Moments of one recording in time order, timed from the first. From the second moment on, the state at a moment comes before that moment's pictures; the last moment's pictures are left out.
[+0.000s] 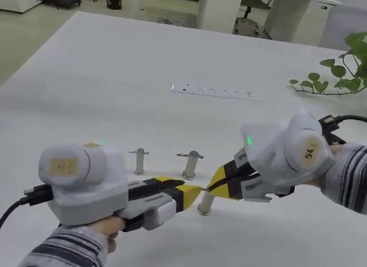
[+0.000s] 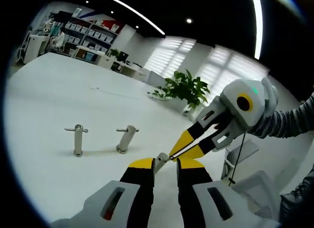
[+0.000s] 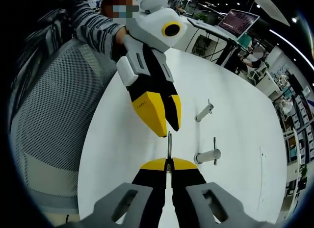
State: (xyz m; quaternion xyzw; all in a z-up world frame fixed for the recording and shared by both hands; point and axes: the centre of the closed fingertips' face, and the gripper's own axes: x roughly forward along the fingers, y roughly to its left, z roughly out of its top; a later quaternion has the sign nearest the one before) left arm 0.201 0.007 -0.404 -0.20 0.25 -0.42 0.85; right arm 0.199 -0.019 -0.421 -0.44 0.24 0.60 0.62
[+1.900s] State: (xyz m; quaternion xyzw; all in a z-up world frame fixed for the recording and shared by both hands) left arm 0.169 -0.021 -0.385 -0.13 0.19 -0.54 0.81; right arm 0.158 -0.024 -0.417 -0.20 0.35 0.63 0.66
